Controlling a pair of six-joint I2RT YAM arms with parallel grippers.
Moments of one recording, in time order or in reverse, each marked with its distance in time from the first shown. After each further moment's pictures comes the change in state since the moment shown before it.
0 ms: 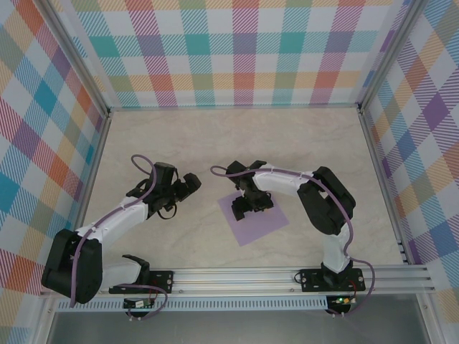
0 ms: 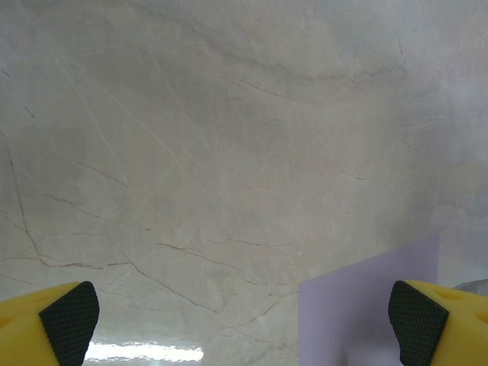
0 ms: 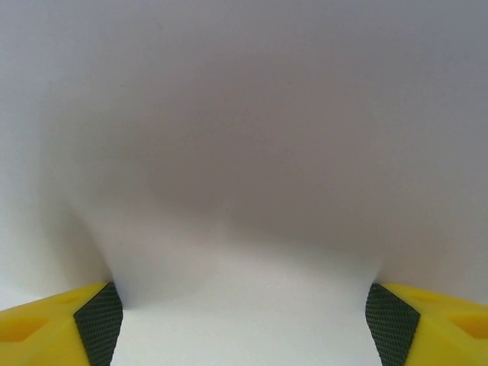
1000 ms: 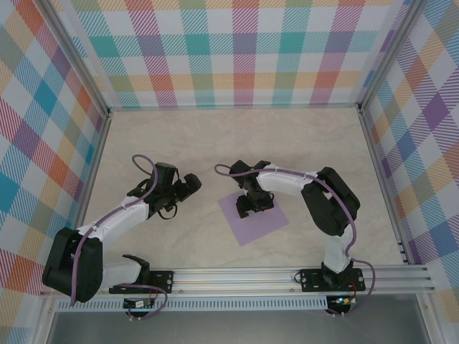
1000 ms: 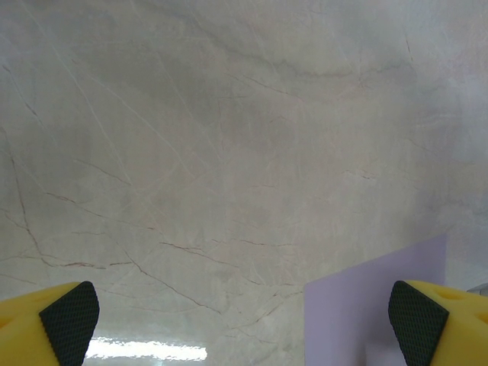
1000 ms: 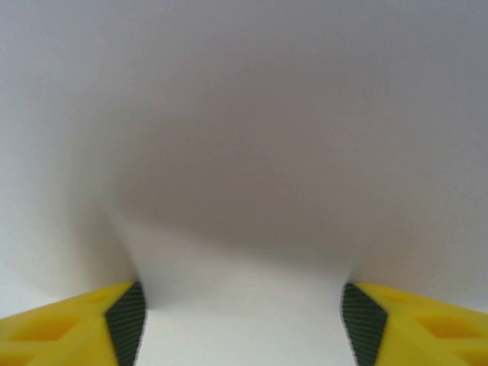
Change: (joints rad) left arm -0.006 0.010 0.001 0.000 -0.009 0.000; right arm -0.019 -0.051 -0.034 0.036 0.014 0.018
